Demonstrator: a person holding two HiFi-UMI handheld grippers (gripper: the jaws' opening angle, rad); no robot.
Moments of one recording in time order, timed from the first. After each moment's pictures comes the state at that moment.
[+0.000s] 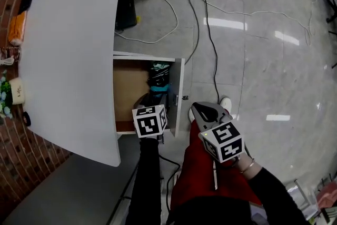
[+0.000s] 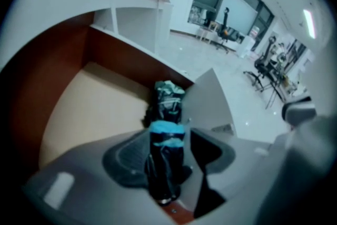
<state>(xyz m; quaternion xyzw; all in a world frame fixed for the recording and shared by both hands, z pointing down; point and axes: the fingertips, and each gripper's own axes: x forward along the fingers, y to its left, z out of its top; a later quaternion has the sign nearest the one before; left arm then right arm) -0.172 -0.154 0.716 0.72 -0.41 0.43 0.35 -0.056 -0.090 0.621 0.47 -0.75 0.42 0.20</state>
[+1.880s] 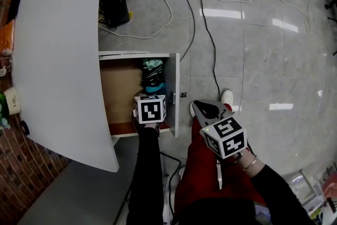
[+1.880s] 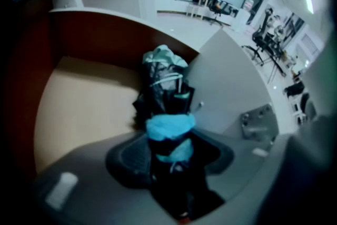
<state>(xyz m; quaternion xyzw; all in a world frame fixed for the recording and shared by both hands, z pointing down) -0.170 -0.154 0.771 0.70 -0.35 0.54 0.32 -0.050 -0.077 0.656 0.47 -0.72 0.47 0.20</state>
